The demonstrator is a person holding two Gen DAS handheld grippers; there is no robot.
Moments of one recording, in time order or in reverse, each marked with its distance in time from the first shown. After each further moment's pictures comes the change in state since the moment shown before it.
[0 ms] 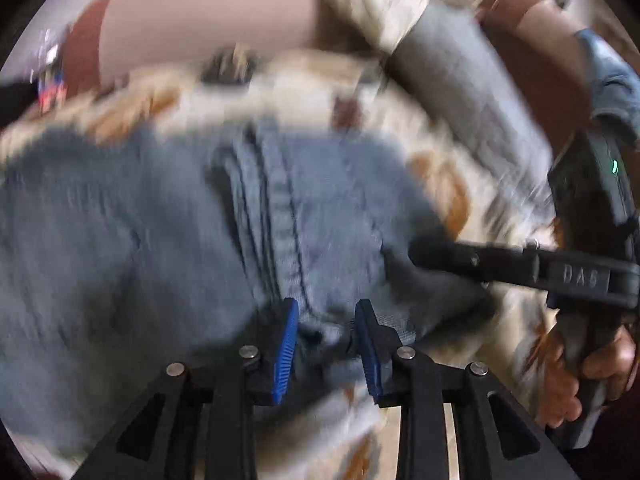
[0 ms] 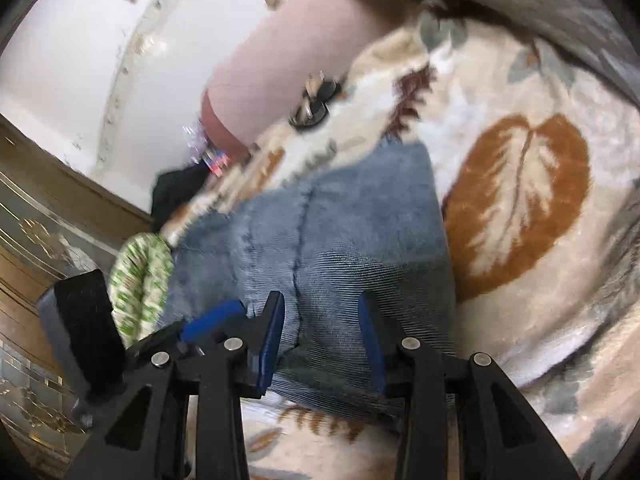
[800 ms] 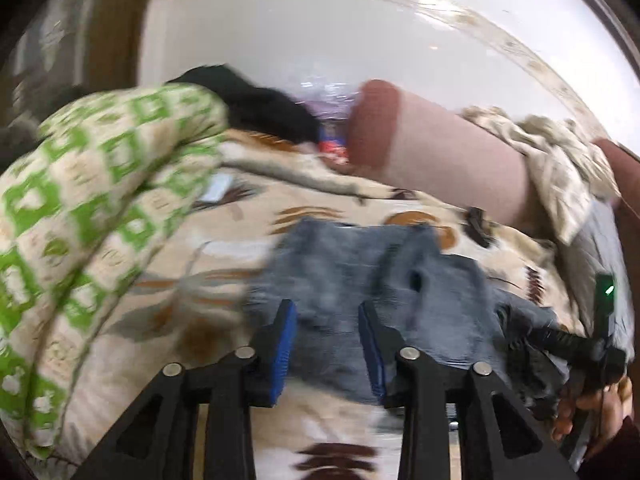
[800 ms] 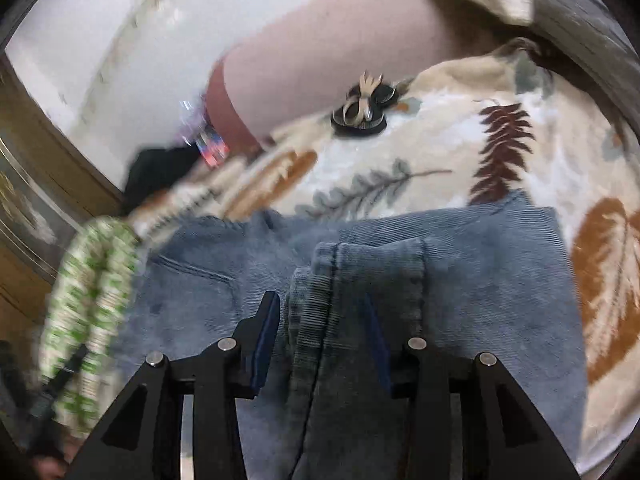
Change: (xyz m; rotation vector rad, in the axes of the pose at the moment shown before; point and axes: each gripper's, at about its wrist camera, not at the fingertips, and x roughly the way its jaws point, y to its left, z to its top) left arm -0.173 0.199 -0.081 -0.450 -0.448 0.417; right arm 0.084 0.088 0.026 -0.198 -0.022 -0.165
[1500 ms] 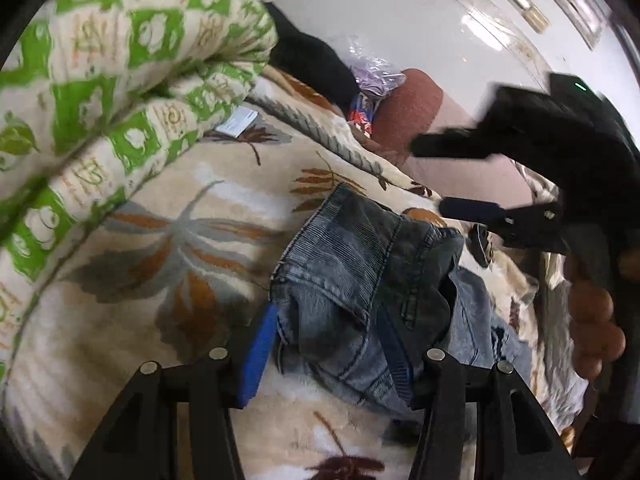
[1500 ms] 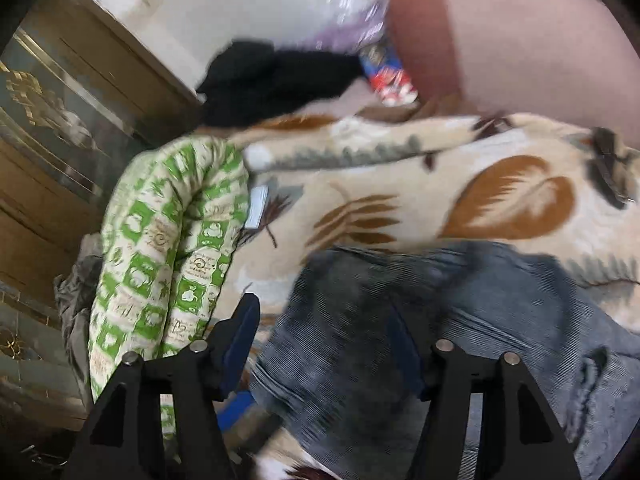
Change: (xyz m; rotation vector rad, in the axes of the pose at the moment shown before) left arm 0.046 0.047 -0.002 -0.263 0.116 -0.151; right arm 0.066 0.262 0.073 -0.228 0.274 0.136
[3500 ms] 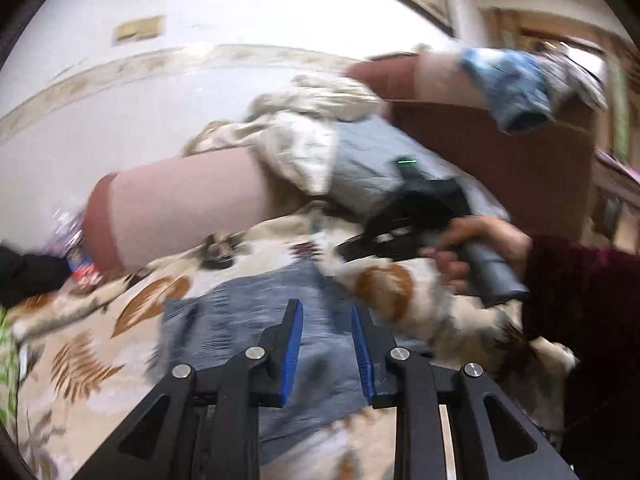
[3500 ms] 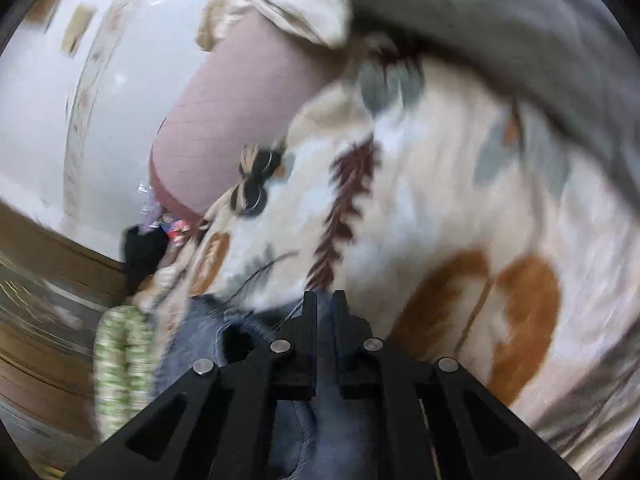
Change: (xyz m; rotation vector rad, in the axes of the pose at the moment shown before) left arm -0.024 -0.263 -0.124 0.912 -0.137 -0.364; right arm -0.187 -0.384 -0.156 0.566 -0.372 0.204
